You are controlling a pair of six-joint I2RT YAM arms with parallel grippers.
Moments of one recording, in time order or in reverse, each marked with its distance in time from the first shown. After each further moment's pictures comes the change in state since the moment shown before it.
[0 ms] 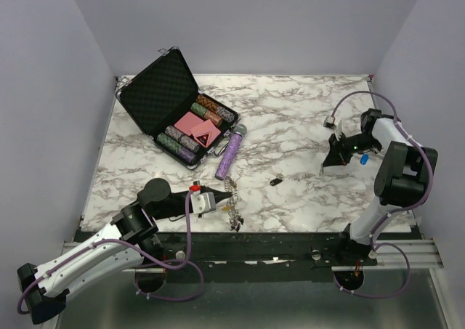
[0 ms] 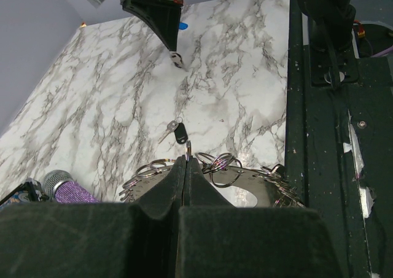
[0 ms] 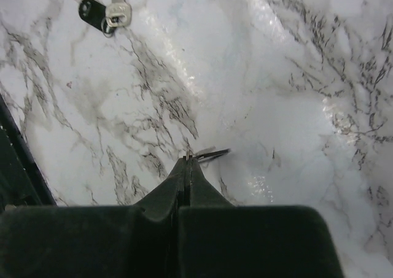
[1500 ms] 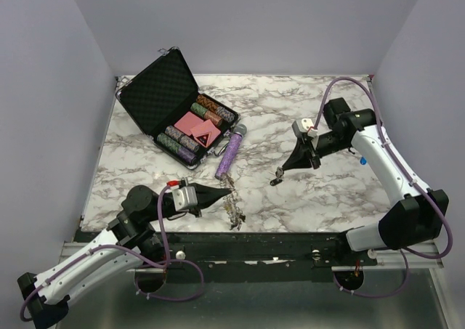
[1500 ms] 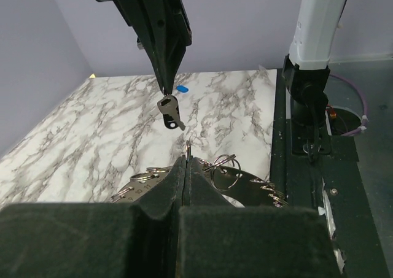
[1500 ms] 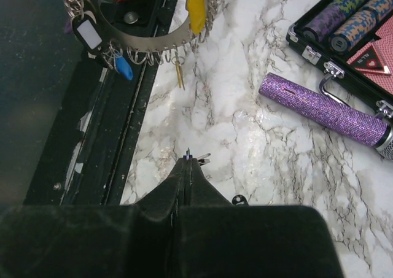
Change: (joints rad) left arm 0.040 -0.090 -0.043 0.206 0.034 -0.230; right arm 0.488 -0.378 0.106 -0.270 -0.432 -0.255
